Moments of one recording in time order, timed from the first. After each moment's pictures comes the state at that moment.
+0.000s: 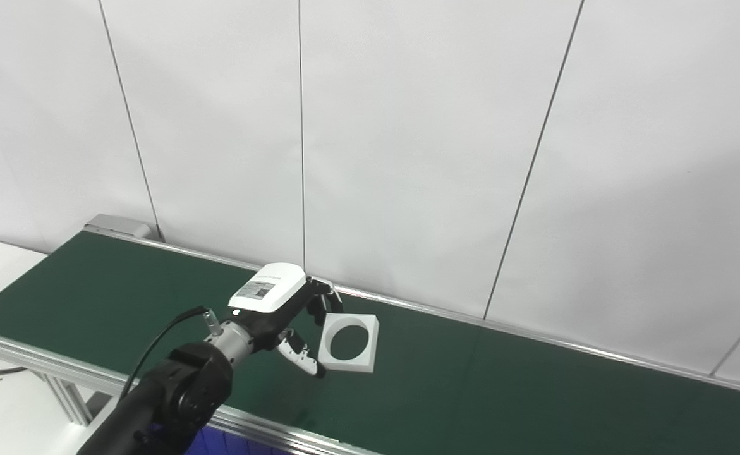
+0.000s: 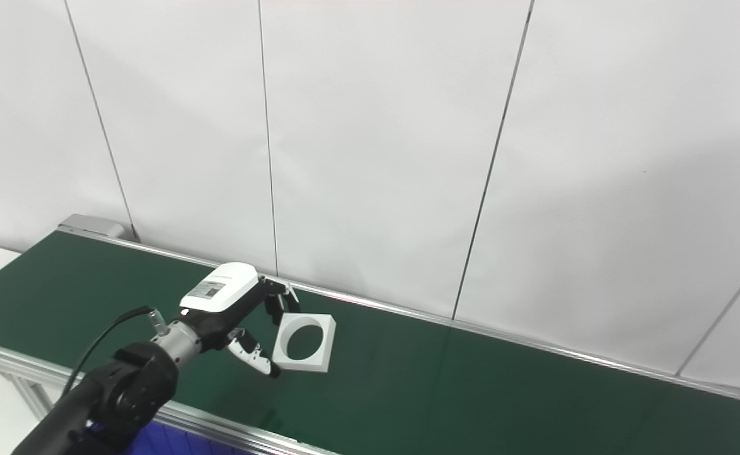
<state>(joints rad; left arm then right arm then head) -0.29 0.47 -0.20 -0.13 0.74 0.07 -0.23 0.20 -0.06 0.19 0.21 -0.09 -0.41 0.13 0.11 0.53</state>
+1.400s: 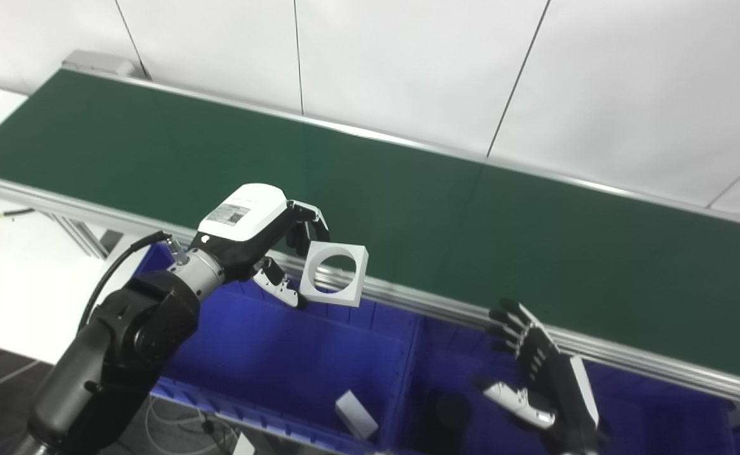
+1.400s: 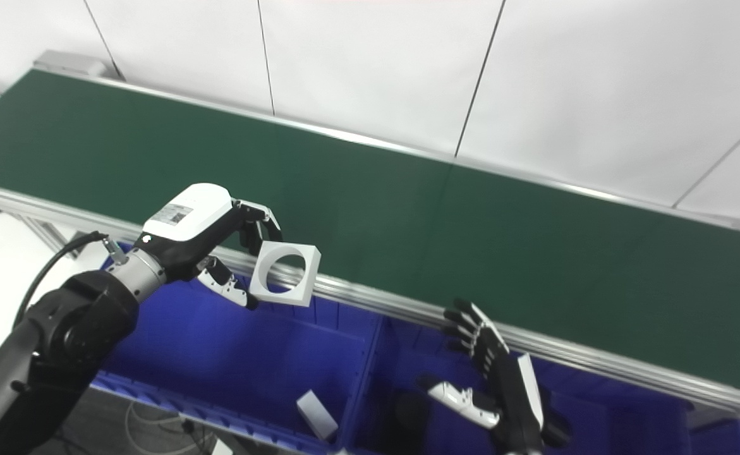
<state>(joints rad) 0.03 0.45 -0.17 -0.48 0.78 0.12 -0.43 0.24 -0.10 0.15 -0.05 -0.06 -0.19 0.14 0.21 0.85</state>
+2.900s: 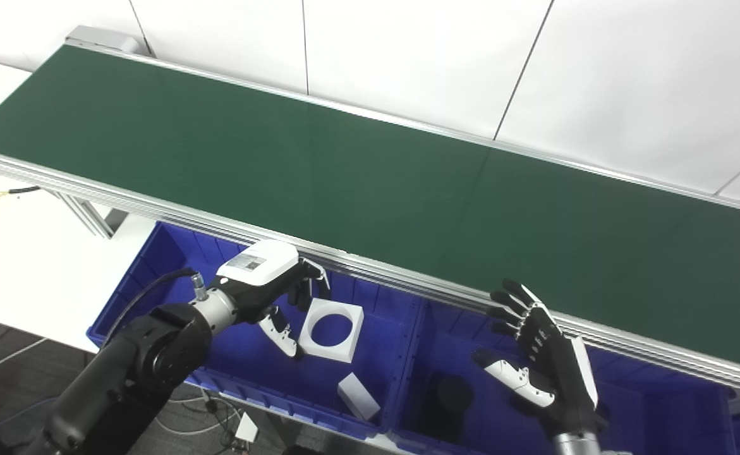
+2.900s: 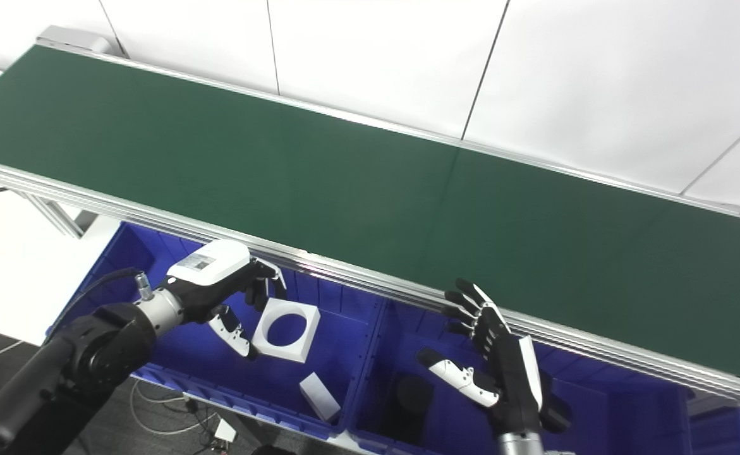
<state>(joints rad) 0.08 0.45 -0.29 -0.26 0.80 0.02 -0.39 0.24 -0.07 0.14 -0.08 -0.07 -0.16 0.14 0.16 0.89</state>
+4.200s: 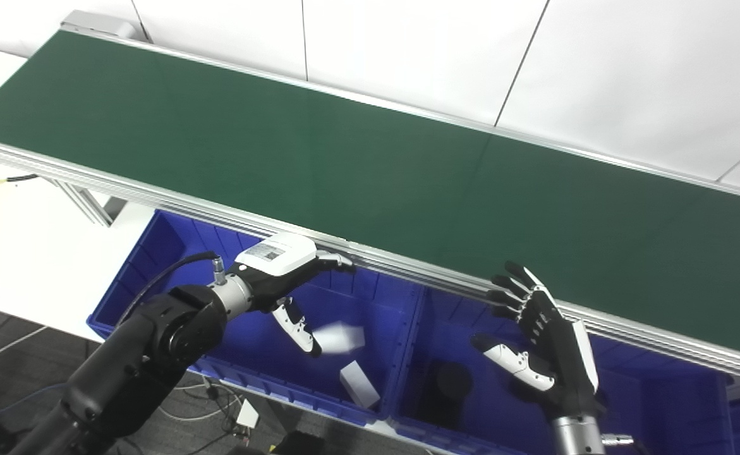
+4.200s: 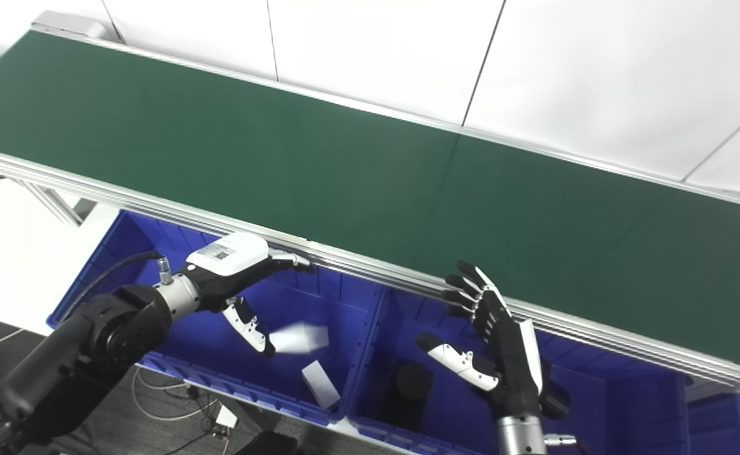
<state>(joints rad) 0.04 0.44 -0.31 -0.24 0.78 0.04 -0.46 0.24 -0.06 0.14 -0.10 -0.09 -0.16 0.13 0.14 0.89</state>
